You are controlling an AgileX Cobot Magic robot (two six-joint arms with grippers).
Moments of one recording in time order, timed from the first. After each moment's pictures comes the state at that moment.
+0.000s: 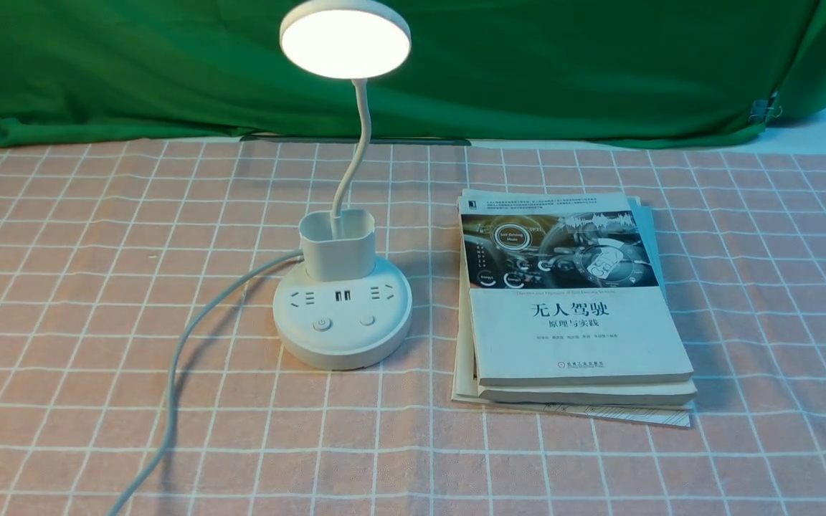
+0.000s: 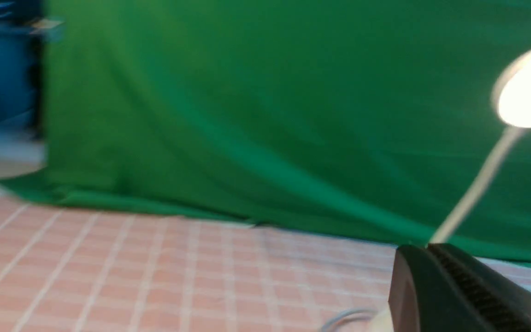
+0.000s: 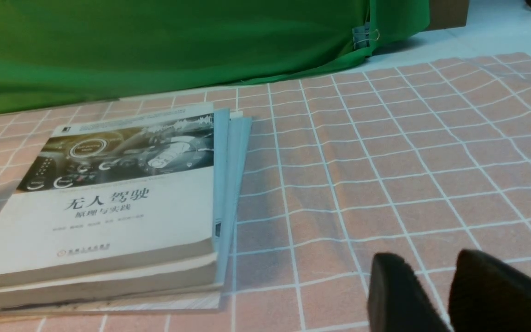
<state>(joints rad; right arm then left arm) 0.03 0.00 0.01 -0.05 0.23 0.19 -0.06 0.00 -0.05 -0.08 0.01 -0.12</state>
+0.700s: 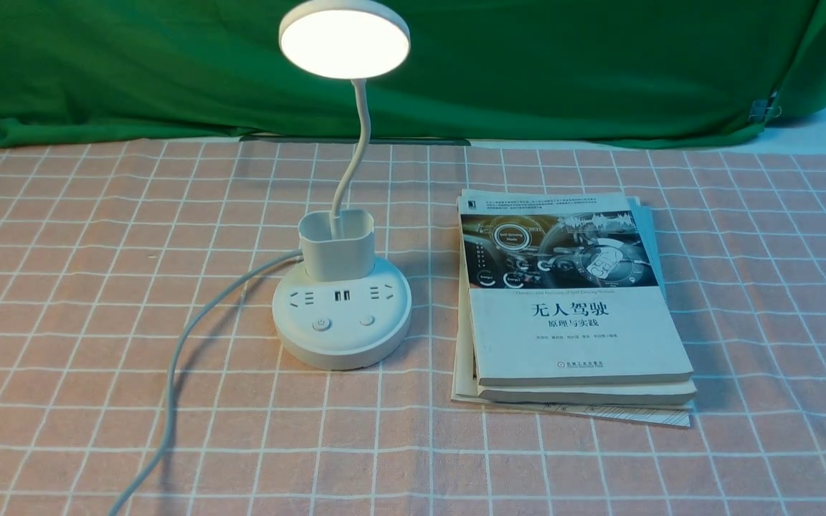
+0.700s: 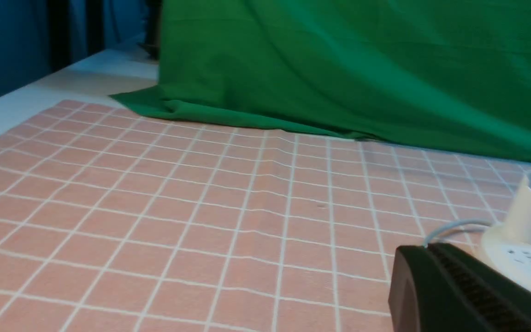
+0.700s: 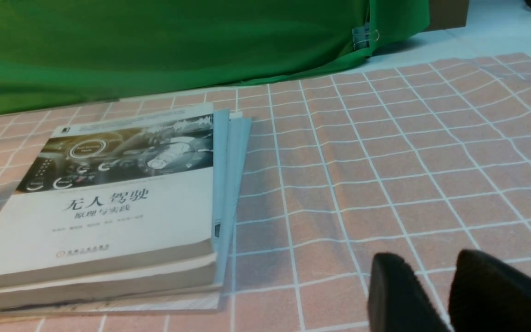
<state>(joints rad) 0.03 0.00 0.01 -0.05 0.23 0.19 0.04 0.00 0.01 -0.05 0.13 -0.05</state>
